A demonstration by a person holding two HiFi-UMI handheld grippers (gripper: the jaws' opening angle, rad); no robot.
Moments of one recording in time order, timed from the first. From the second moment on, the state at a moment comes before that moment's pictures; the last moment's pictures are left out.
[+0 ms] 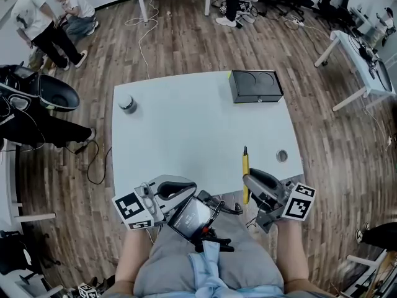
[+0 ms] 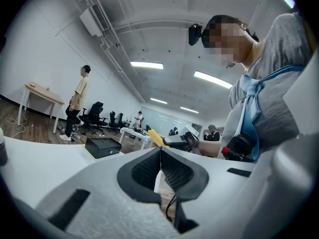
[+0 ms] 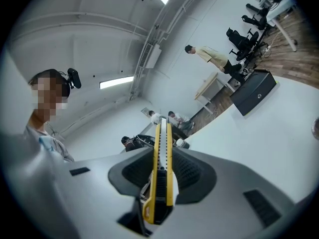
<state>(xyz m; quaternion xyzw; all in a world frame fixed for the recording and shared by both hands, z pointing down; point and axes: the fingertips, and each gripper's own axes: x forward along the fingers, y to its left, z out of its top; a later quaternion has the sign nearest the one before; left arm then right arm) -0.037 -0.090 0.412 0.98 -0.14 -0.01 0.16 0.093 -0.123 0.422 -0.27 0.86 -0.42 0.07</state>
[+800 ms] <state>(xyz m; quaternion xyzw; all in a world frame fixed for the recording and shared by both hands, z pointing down) -0.043 -0.086 0.402 0.98 -0.15 -0.03 0.14 0.081 -0.109 0.405 -0.26 0.88 -0.40 0.08</state>
